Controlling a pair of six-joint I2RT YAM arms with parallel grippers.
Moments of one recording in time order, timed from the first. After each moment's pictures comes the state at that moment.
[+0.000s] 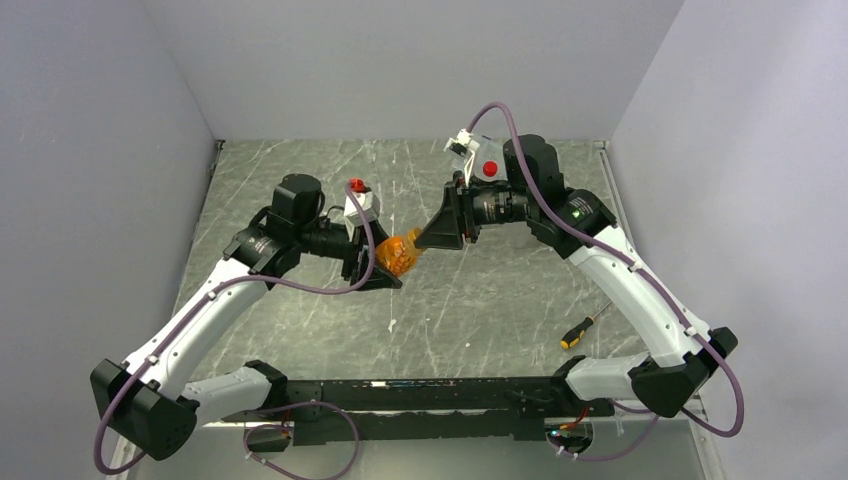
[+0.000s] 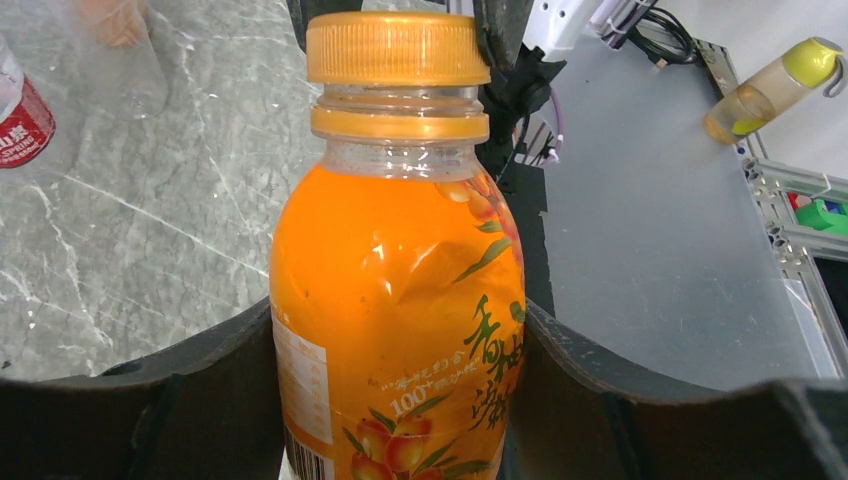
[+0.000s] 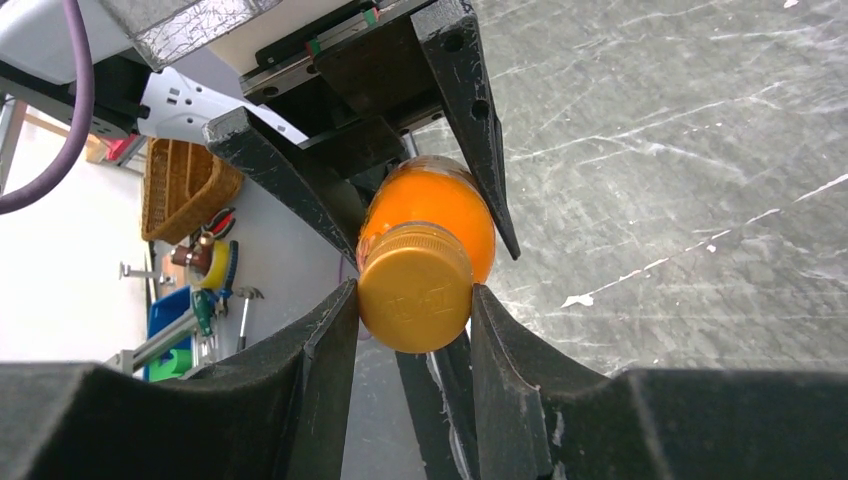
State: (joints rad) left arm -0.51 1.12 1.10 -0.46 1.07 0.16; right arm 0.65 1.28 1.50 -0.64 -0.77 0.31
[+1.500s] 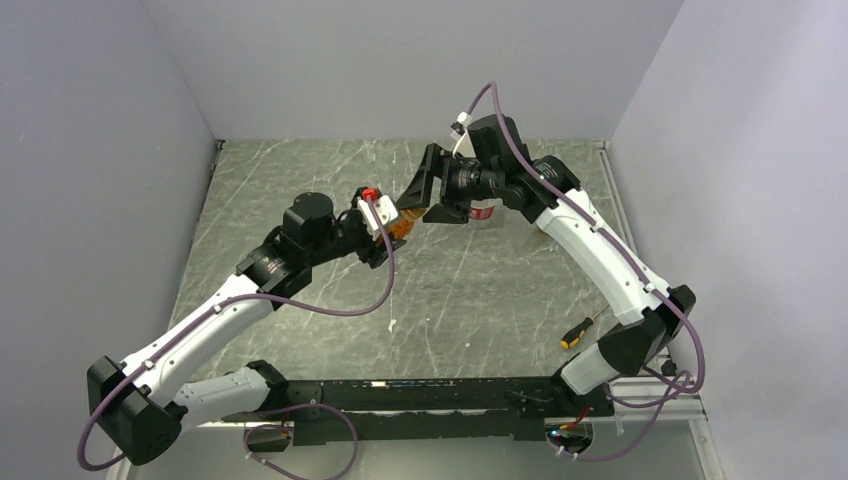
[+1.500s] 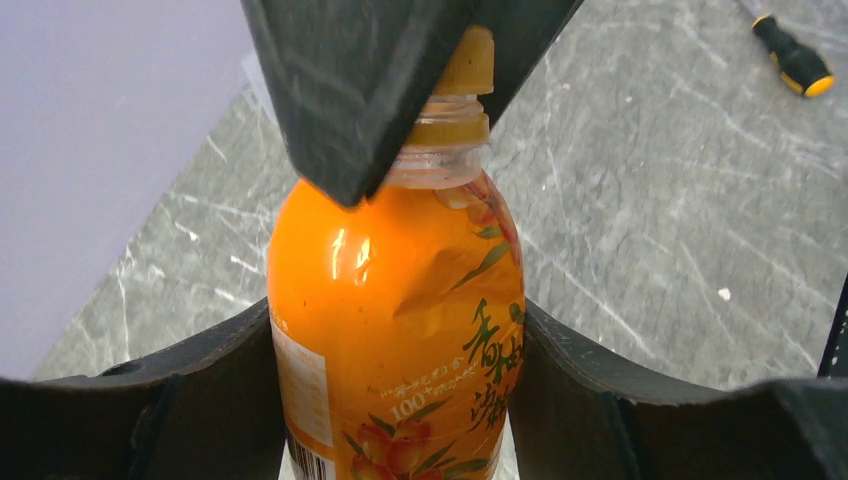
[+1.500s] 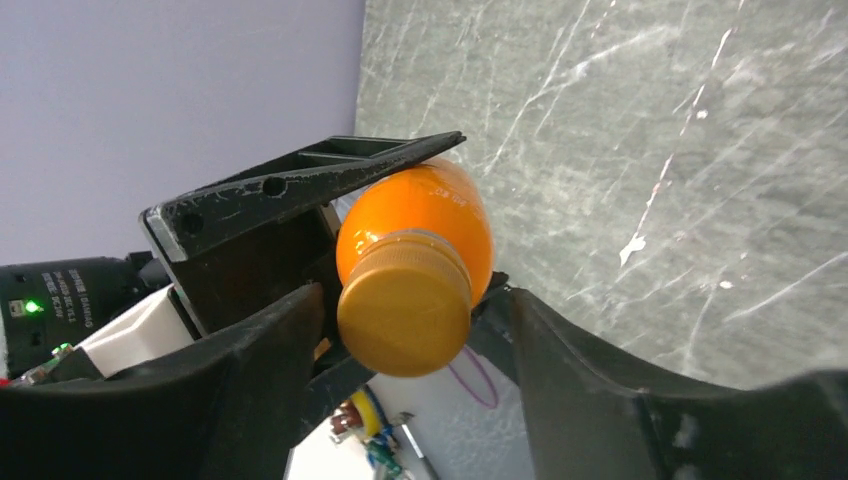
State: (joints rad) left arm -0.66 1.06 0.97 -0.19 0.29 0.35; right arm 0.63 1.53 1.73 -0.83 -0.43 0.86
